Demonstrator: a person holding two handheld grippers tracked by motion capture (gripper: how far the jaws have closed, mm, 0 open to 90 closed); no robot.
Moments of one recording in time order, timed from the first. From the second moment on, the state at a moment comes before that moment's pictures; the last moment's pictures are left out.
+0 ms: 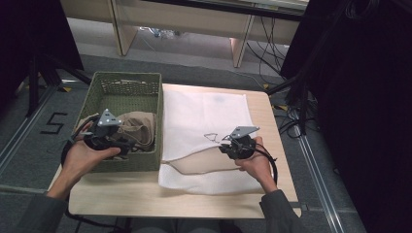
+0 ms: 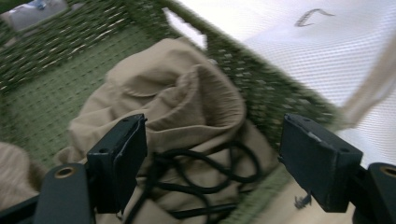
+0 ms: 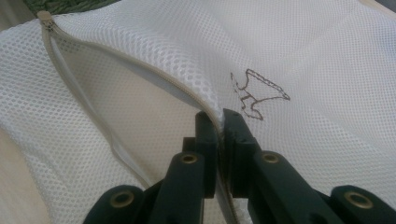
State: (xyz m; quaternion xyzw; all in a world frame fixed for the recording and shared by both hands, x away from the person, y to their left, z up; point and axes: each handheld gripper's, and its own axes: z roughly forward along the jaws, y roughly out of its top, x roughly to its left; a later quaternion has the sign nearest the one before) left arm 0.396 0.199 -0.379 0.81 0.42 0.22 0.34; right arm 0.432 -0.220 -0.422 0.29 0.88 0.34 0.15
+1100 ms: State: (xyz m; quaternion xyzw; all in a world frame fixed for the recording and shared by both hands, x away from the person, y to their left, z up) left arm 0.486 0.211 -0.435 0.89 0.37 0.14 0.23; right arm 0.433 -0.219 -0.423 0.28 0.89 0.34 0.15
